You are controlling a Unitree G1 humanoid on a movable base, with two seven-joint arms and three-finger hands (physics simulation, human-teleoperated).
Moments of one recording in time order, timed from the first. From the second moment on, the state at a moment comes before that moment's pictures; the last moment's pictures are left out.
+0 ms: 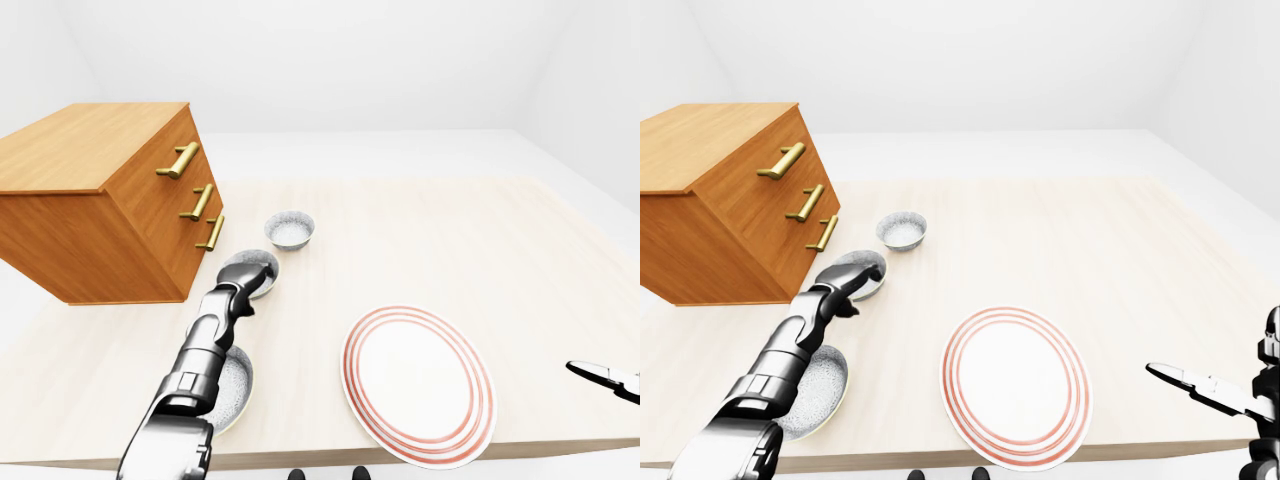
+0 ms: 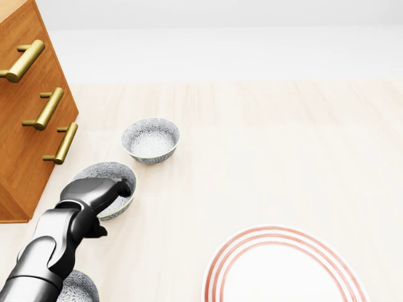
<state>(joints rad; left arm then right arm) -0.58 0.24 -0.04 0.73 1.25 -0.03 -0.30 0.20 -0.15 -0.94 -0.35 0.06 0.09 0.31</state>
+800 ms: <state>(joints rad) -0.55 0.24 -0.03 0.68 1.30 -0.05 -0.26 0.20 -0.15 -0.95 -0.37 0.08 0.09 0.31</state>
